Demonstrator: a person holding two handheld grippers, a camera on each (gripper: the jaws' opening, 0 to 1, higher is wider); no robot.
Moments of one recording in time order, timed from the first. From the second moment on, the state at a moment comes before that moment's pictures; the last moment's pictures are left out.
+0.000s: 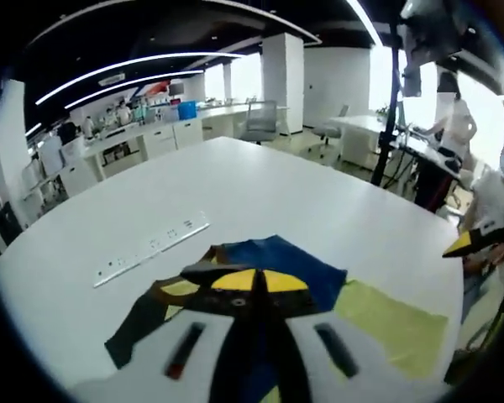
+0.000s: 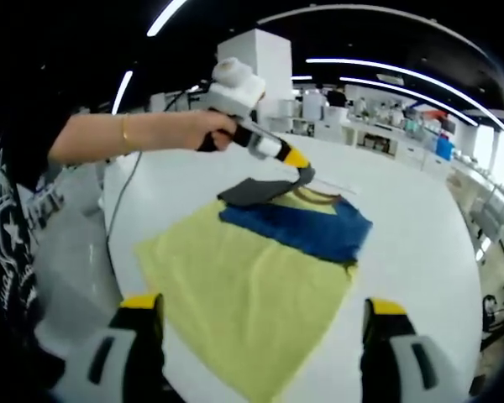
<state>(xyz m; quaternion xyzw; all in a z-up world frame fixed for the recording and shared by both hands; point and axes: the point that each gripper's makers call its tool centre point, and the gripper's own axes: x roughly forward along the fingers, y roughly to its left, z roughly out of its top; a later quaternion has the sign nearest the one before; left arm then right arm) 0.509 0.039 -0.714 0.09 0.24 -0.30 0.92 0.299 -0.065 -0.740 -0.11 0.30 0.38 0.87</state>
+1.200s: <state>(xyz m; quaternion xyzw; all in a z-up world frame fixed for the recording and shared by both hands) 0.464 -0.040 -0.776 0.17 0.27 -0.39 0.86 0.299 -0.077 -0.754 -0.09 0.32 0.37 0.87</state>
